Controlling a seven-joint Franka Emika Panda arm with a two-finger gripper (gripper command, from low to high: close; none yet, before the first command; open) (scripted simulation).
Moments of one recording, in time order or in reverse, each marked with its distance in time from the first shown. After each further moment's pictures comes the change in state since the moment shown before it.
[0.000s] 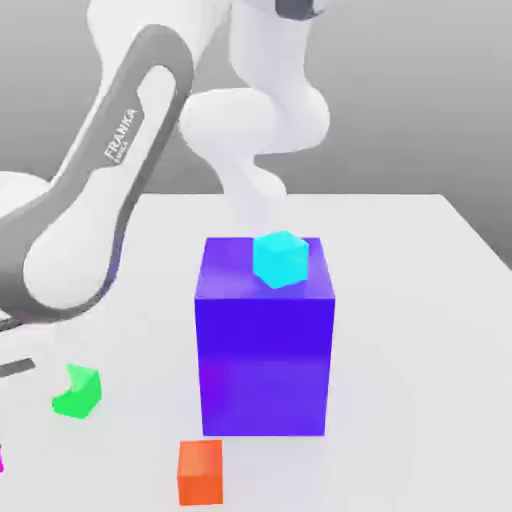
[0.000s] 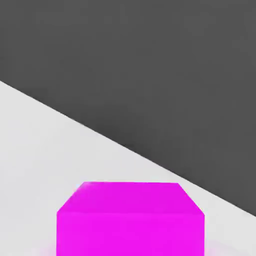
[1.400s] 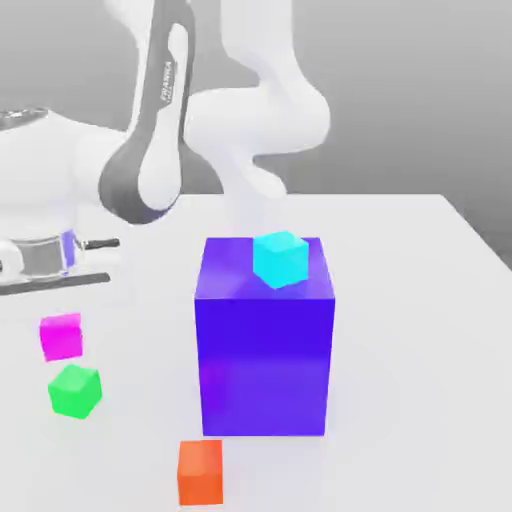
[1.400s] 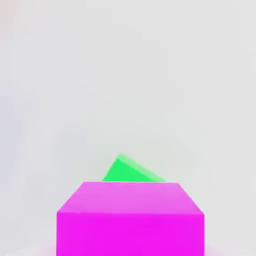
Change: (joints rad) arm -0.124 -0.304 0.039 -0.553 -0.372 0.318 0.315
